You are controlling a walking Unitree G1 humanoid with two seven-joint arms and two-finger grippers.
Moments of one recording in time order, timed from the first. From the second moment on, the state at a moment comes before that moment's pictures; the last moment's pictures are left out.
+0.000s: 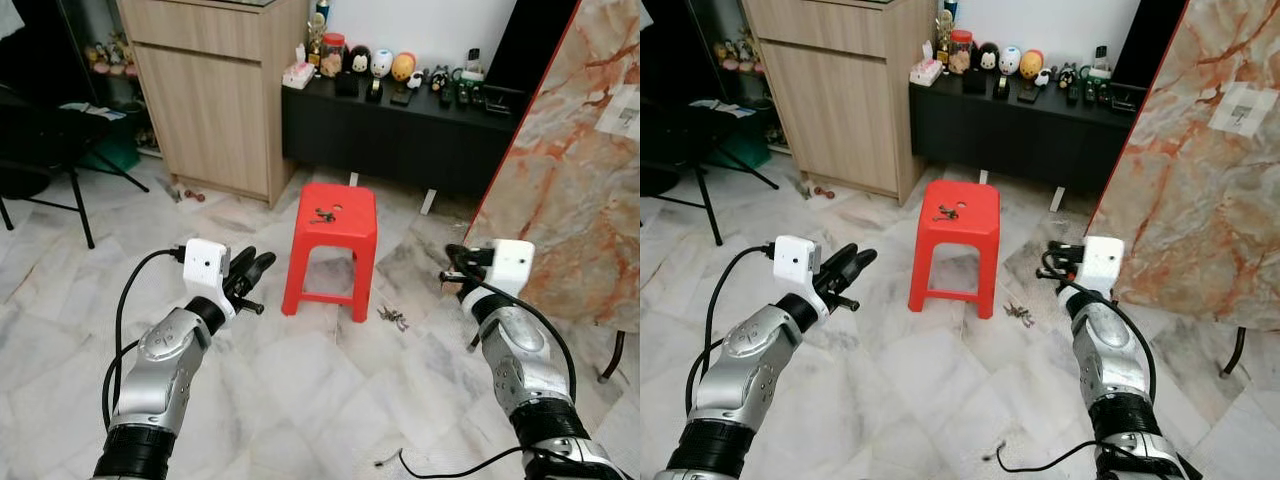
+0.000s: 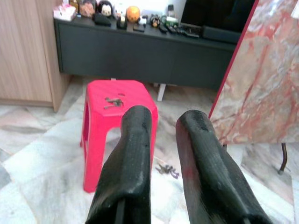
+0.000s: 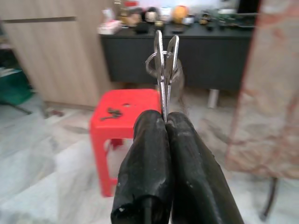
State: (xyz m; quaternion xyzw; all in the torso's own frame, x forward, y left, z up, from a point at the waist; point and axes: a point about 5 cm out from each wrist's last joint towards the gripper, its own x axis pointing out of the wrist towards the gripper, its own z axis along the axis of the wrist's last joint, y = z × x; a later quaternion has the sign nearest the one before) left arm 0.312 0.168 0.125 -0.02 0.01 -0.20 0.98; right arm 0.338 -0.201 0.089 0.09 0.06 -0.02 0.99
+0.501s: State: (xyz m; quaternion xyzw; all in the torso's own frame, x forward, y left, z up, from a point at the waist) left arm 0.299 0.175 0.087 -0.03 0.06 -0.19 0.98; right arm 0.323 -0.207 0.066 0.11 0.07 -0.15 0.98
